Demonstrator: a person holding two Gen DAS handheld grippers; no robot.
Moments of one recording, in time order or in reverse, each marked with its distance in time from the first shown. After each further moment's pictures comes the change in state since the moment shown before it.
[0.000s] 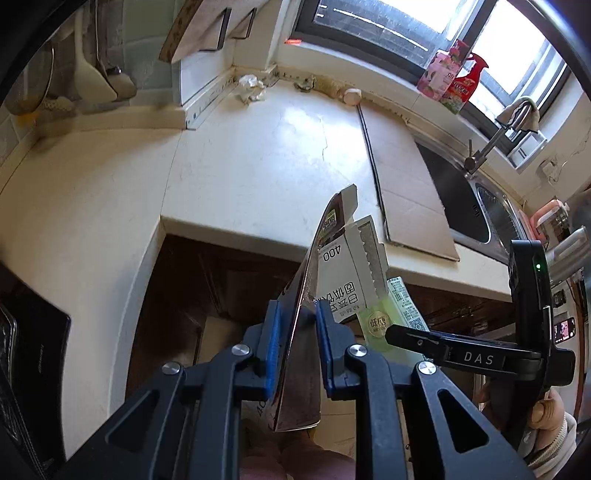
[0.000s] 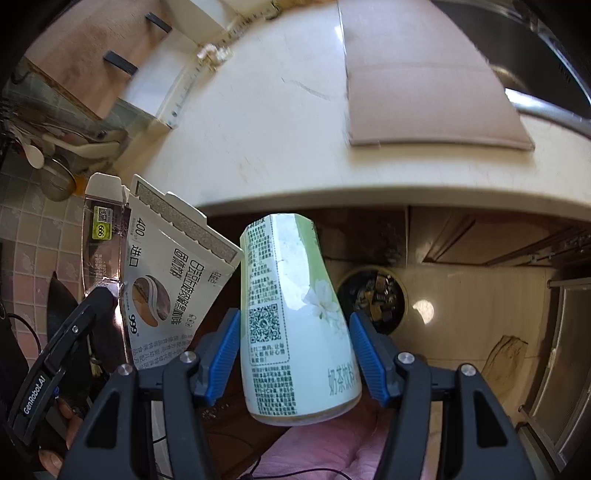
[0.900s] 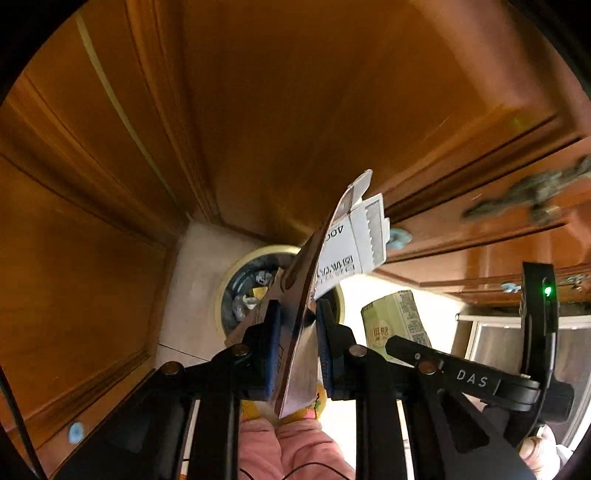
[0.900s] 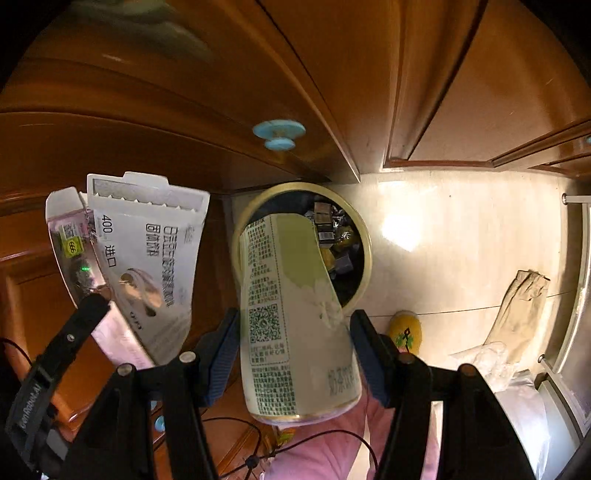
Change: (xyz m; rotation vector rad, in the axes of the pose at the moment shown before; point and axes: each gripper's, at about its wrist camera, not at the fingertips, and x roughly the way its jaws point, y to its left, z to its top) left arm 0.336 0.060 -0.138 -0.129 0.300 0.048; right arm 0.300 -0.180 -0.051 0.222 0.246 -0.120
